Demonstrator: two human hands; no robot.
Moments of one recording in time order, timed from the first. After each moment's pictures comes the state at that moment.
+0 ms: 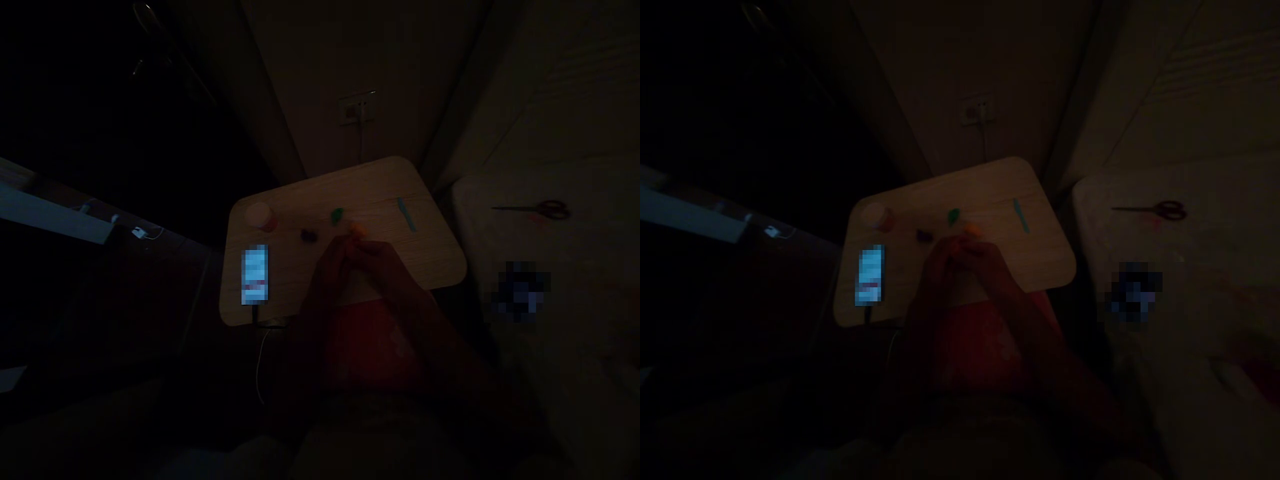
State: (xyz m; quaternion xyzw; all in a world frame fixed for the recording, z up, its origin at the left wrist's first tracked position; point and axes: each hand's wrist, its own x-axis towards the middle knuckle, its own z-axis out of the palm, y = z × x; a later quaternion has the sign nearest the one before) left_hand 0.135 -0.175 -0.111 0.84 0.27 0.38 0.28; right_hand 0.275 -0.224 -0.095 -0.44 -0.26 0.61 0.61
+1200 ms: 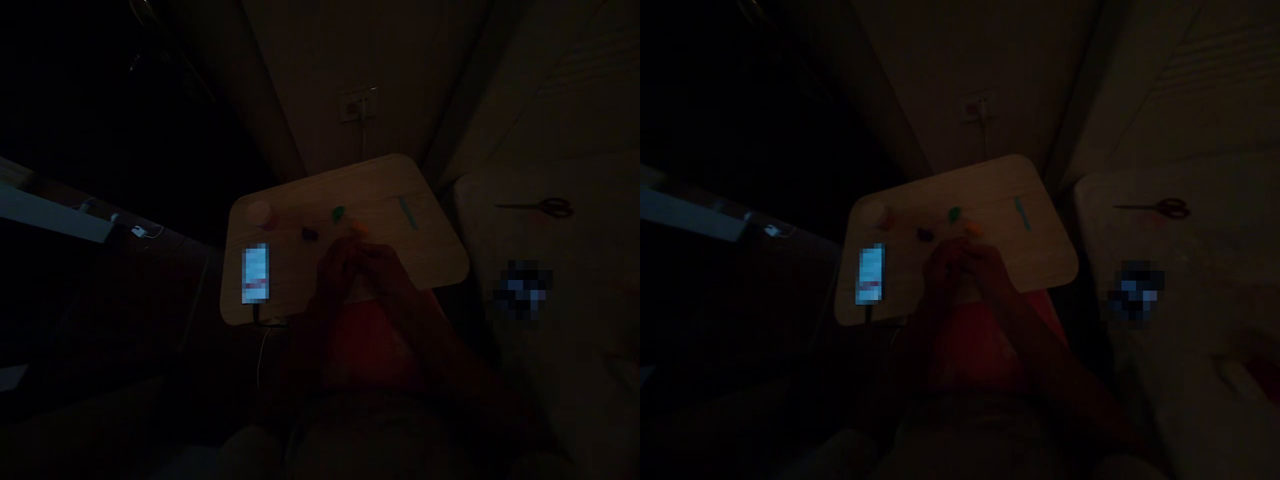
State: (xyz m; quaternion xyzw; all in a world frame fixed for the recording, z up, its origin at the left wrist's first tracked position) left_hand 0.140 -0.184 -0.125 0.82 0.30 0.44 0.22; right_hand 0.265 -0.230 -0.091 -0.47 -0.25 0.58 0.62
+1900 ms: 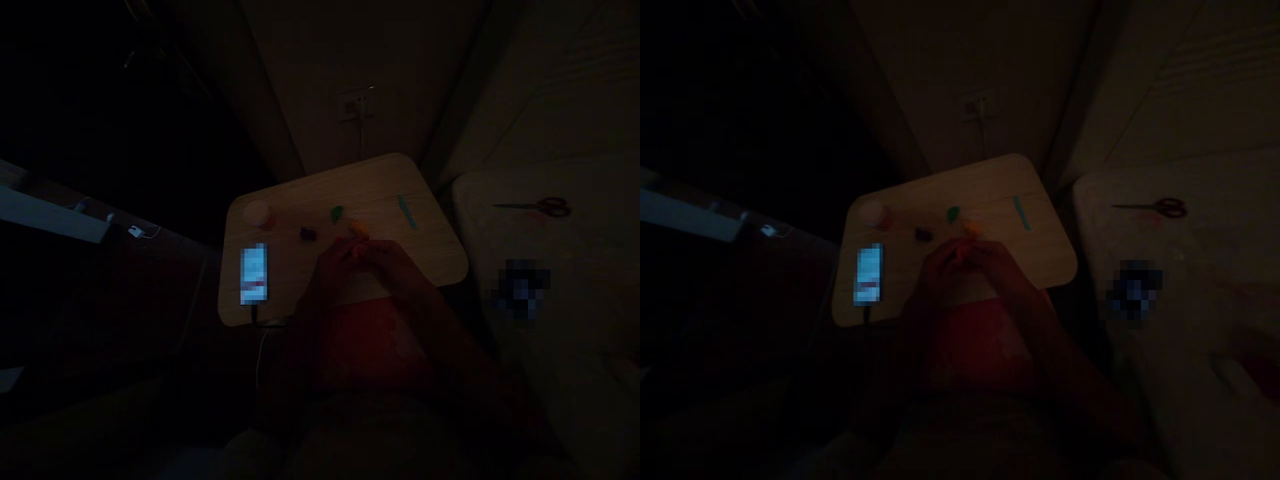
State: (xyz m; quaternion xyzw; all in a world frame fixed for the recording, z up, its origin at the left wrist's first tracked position) left_hand 0.131 -0.174 -0.103 0.81 0.22 0.36 0.40; right_hand 0.291 -0.231 -0.101 -0.42 -0.25 0.63 0.59
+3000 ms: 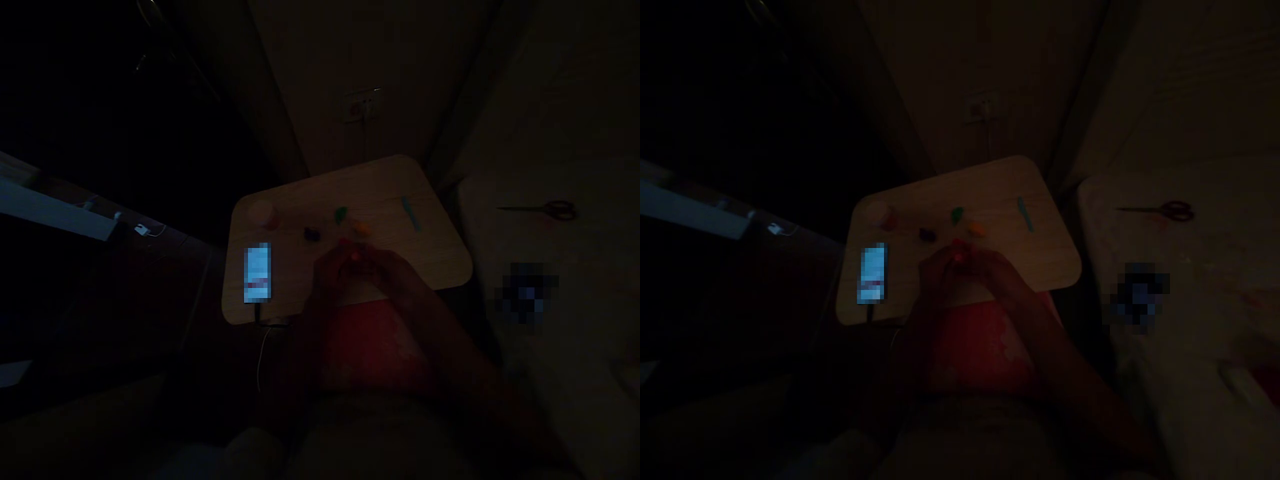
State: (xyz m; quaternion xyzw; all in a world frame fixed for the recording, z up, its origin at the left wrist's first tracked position) left_hand 0.131 -0.182 -0.113 0.83 0.28 0.42 0.26; right_hand 0.283 -0.242 -0.107 -0.37 -0.20 0.69 0.59
